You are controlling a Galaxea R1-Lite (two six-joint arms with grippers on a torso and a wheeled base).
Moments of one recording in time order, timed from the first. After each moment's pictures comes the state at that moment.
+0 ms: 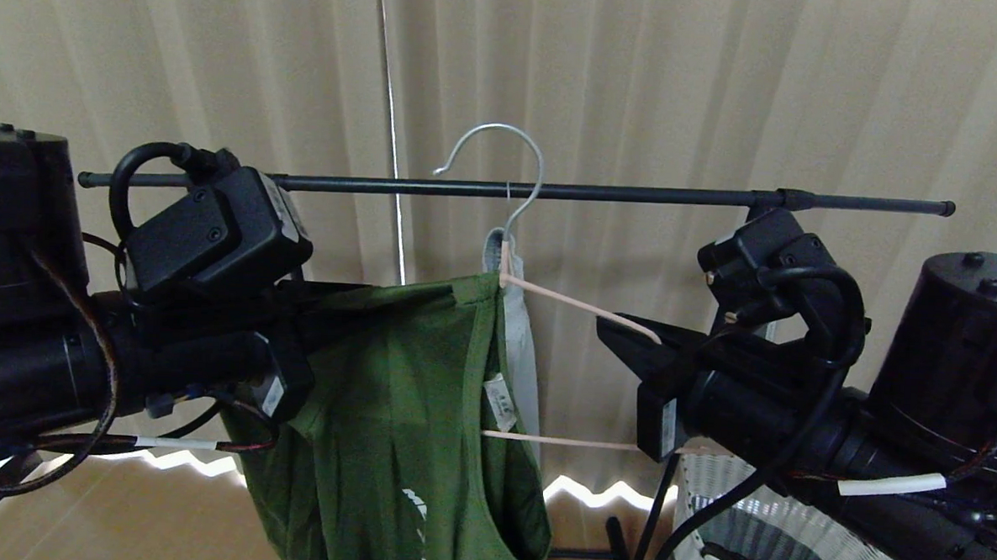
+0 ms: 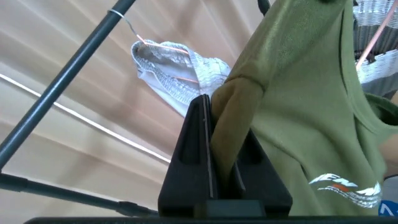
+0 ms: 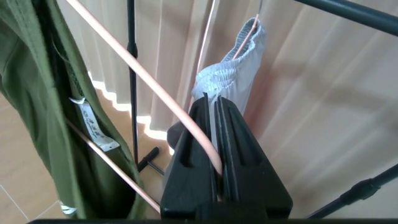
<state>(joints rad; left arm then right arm) -0.49 1.37 -0.79 -0.33 -0.23 0.63 0.87 1.54 -0.73 -0.65 -0.32 -0.06</state>
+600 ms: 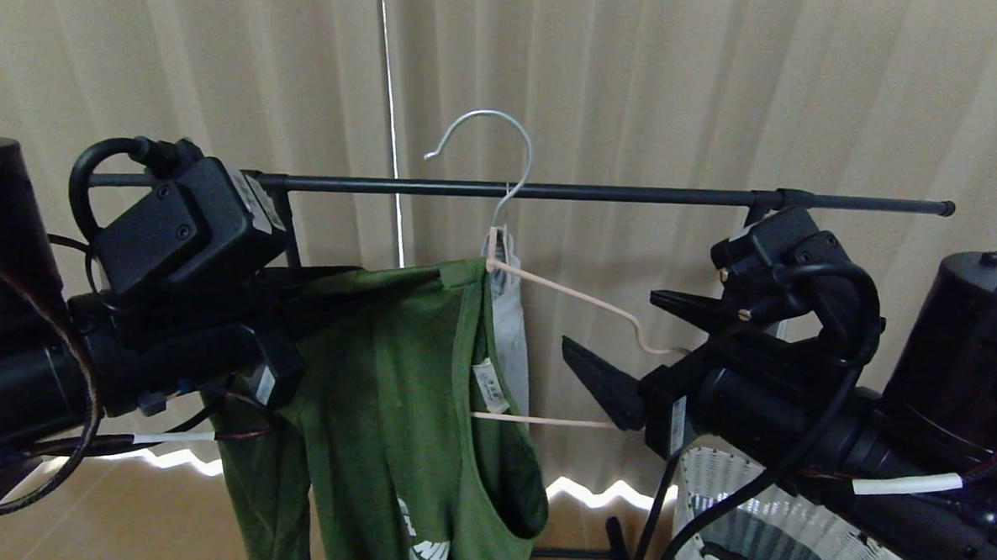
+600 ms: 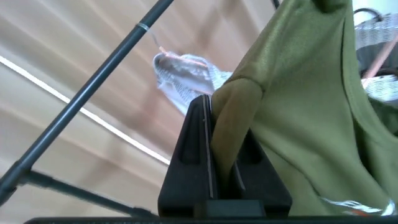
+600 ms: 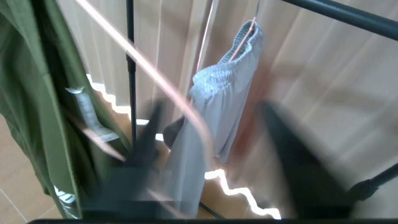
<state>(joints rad) -0.49 1.35 -0.73 -0.48 -0.19 0.63 0.87 1.53 -0.72 -0.65 -0.33 -0.06</state>
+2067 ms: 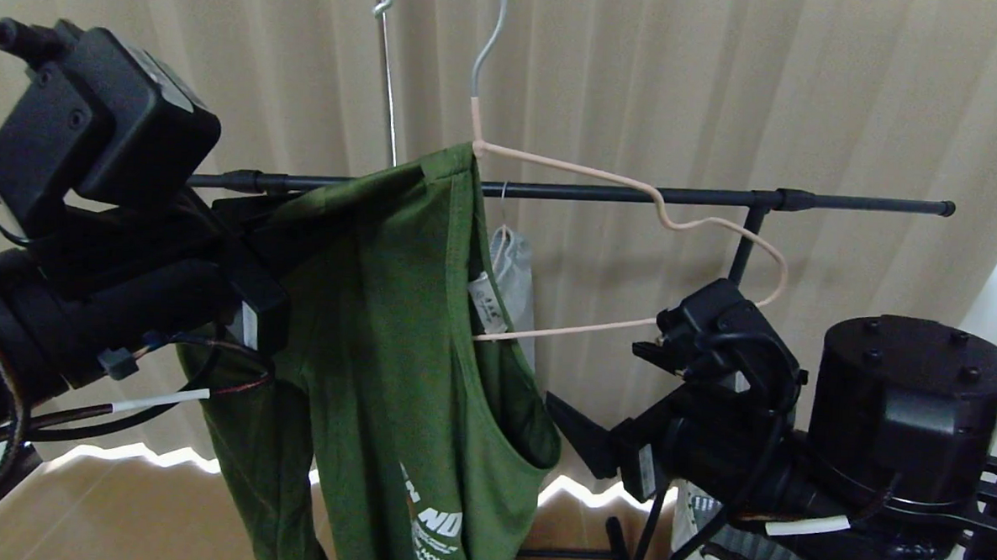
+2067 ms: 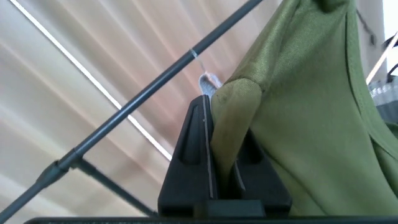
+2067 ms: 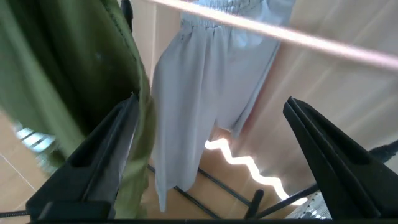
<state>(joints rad) -0.58 1.30 -0.76 -0.58 0.00 0.54 0.87 1.61 -0.66 -0.68 -0.33 -0.01</state>
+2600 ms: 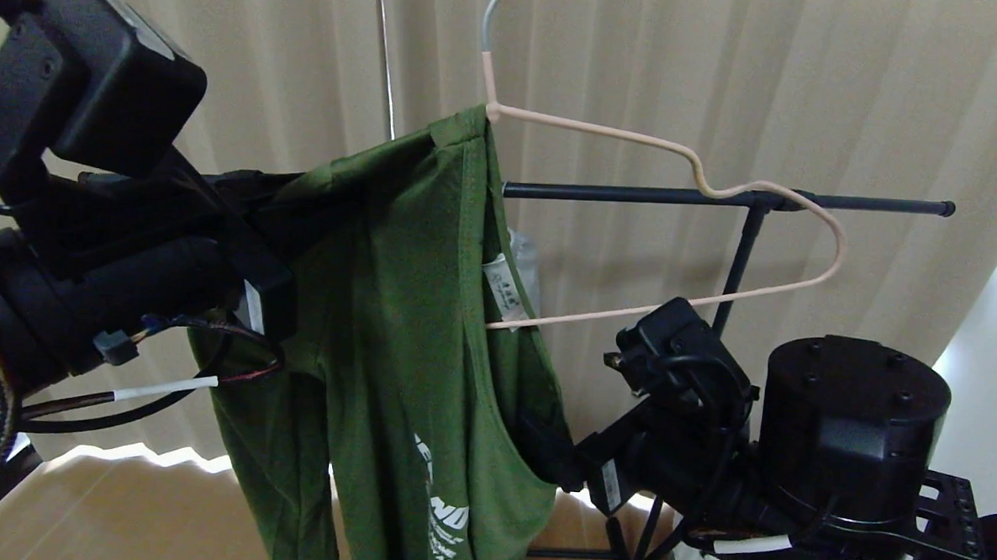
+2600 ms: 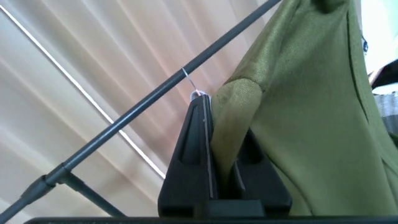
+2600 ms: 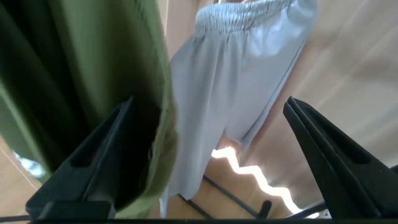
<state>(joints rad) -0.61 1.30 -0.79 -0.58 0.01 0.50 0.90 1.68 -0.65 -0.75 -0.33 -0.01</state>
